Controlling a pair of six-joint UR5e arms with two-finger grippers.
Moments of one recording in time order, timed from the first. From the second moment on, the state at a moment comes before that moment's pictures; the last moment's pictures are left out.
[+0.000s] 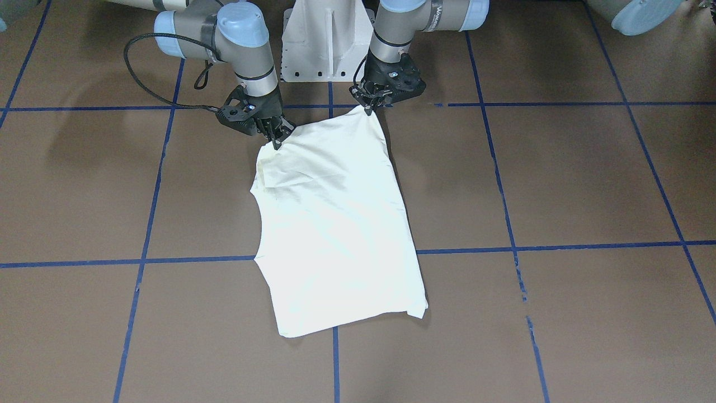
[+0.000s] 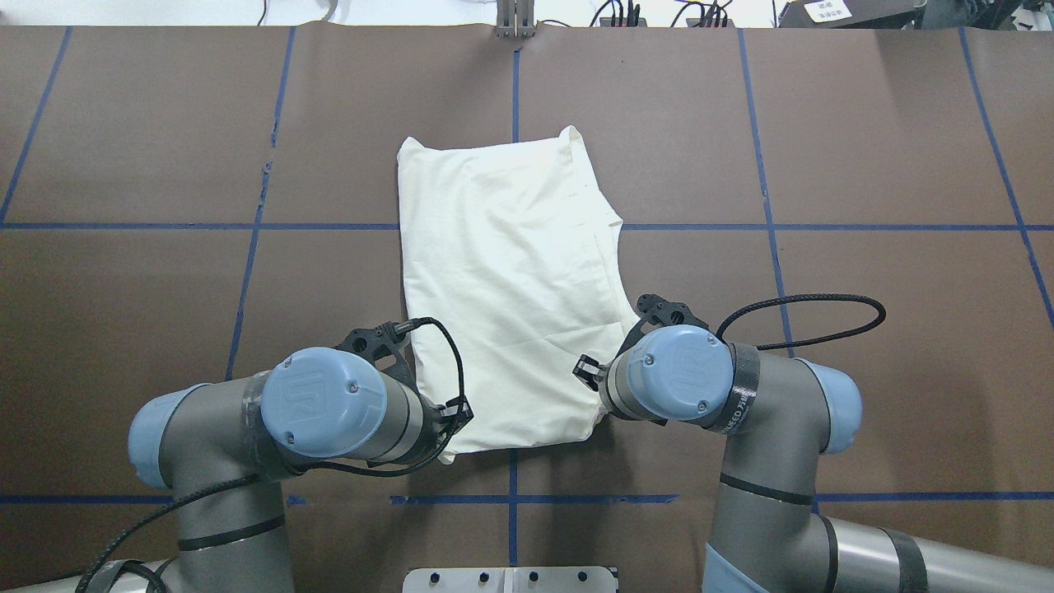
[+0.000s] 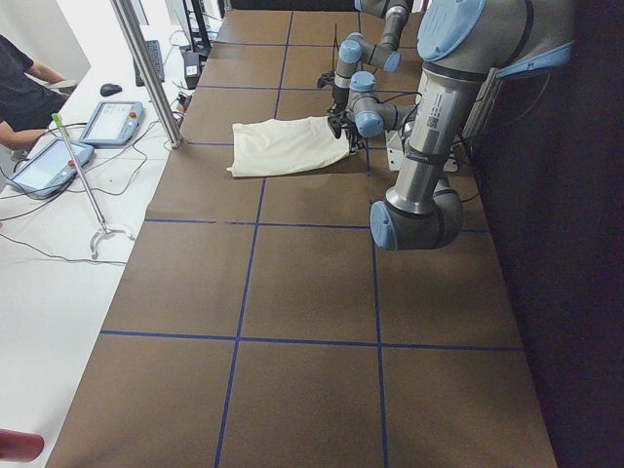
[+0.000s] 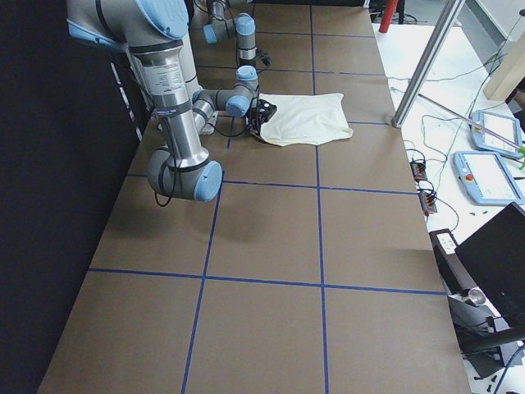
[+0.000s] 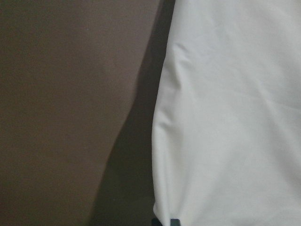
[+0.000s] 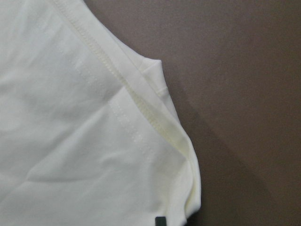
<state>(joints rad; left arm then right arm) -0.29 -2.06 -1.93 -1.65 -1.76 -1.82 0.34 -1.14 1.84 -1.46 1.68 1.88</state>
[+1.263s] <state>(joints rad) -0.28 -2.06 -2.08 -1.54 -1.75 -1.61 0.43 -1.24 2.01 -1.45 1.90 1.82</state>
